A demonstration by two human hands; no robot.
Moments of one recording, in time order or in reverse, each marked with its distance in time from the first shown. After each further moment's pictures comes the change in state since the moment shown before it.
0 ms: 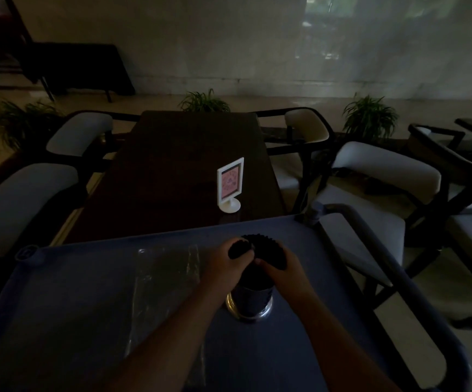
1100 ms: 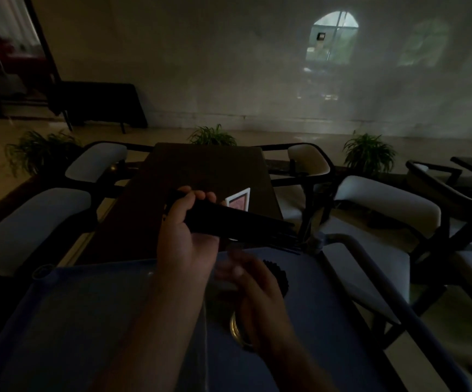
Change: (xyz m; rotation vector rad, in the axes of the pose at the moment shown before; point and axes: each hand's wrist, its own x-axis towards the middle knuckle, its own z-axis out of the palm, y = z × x) left_hand -0.042 0.151 -0.069 -1.274 0.024 0.237; right_hand -0.069 -0.125 0.076 0.551 -0.112 -0.041
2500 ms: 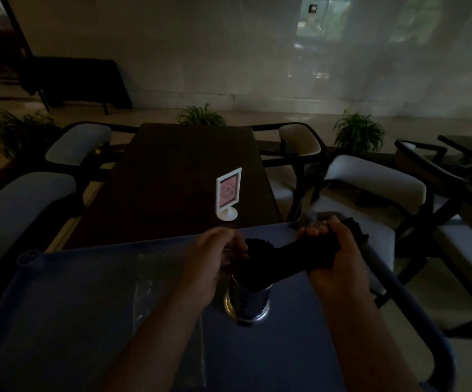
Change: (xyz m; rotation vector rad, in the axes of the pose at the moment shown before) left_hand -0.020 -0.050 -0.068 0.899 0.012 -0.347; right_hand 0.012 -0.053 -0.088 0.627 0.337 -0.077
